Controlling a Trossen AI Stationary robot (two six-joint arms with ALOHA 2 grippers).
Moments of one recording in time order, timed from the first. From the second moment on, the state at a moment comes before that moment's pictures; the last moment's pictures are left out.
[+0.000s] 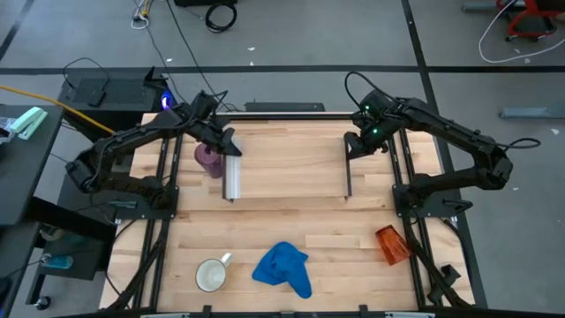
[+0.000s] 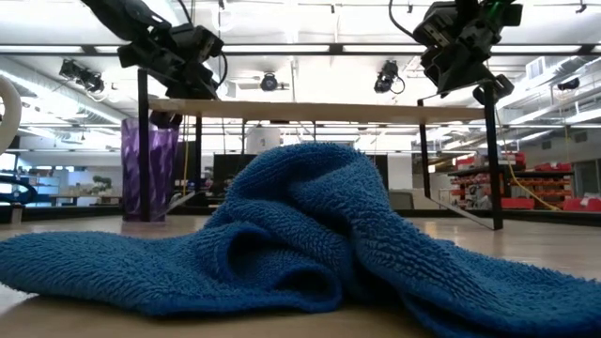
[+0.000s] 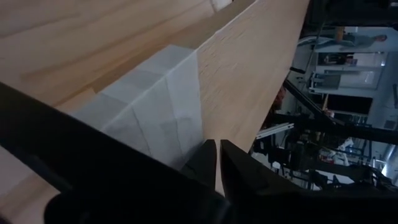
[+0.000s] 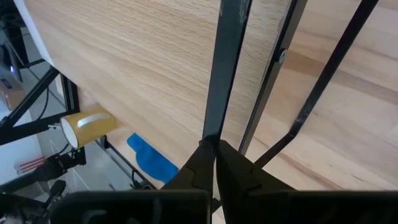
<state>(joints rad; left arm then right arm) 0.74 1.27 0.92 -0.56 0.81 -0.70 -0.67 1.18 1.11 -1.09 -0.61 0.70</state>
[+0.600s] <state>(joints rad) 0.71 1.27 0.92 -0.55 0.79 -0.72 -0.67 1.18 1.11 -1.11 -0.61 0.67</state>
